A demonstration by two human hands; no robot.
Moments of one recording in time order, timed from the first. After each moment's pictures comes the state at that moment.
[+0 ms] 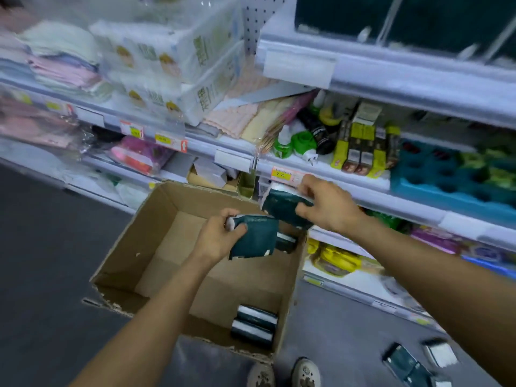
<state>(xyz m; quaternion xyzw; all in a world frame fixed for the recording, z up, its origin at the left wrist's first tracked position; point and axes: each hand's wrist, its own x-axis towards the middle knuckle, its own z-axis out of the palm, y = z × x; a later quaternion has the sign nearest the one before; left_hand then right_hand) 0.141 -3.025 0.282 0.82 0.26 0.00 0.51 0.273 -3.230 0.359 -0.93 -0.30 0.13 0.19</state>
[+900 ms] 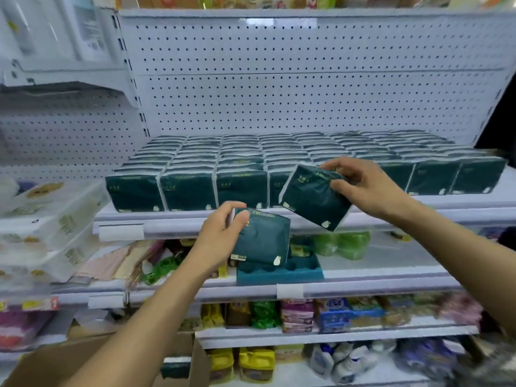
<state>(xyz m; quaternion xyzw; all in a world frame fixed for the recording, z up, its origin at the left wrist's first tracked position) 0.254 -3.296 0.555 0.85 -0.07 0.12 0.51 0.283 -3.578 0.633 -0.87 -0.21 -0.13 0.42</state>
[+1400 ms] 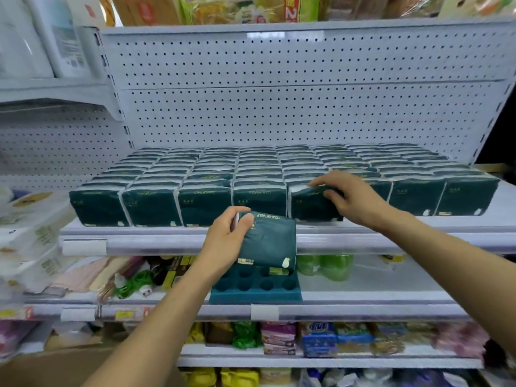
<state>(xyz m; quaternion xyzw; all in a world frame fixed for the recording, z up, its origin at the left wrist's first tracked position) 0.287 -3.393 0.567 0.83 -0.03 0.13 0.55 0.371 -3.665 0.614 -0.91 -0.29 -0.19 0.23</state>
